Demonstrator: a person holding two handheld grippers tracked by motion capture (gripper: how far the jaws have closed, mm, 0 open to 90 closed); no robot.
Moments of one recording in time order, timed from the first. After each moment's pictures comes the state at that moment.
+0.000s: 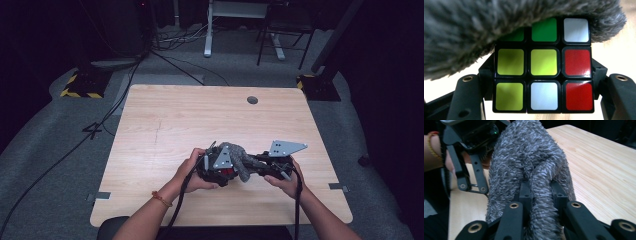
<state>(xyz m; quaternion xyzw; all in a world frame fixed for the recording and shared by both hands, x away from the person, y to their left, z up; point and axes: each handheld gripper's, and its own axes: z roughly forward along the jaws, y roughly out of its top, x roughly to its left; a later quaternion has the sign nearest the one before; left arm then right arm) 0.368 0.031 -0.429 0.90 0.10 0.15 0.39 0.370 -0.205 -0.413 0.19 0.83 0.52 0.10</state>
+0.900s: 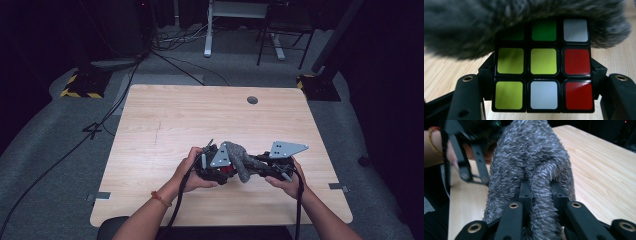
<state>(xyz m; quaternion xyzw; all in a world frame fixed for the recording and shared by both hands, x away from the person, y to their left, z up) 0.368 0.034 -0.425 0.90 0.10 0.16 0.40 0.365 -0.206 -0.407 0.18 0.83 0.52 0.10</state>
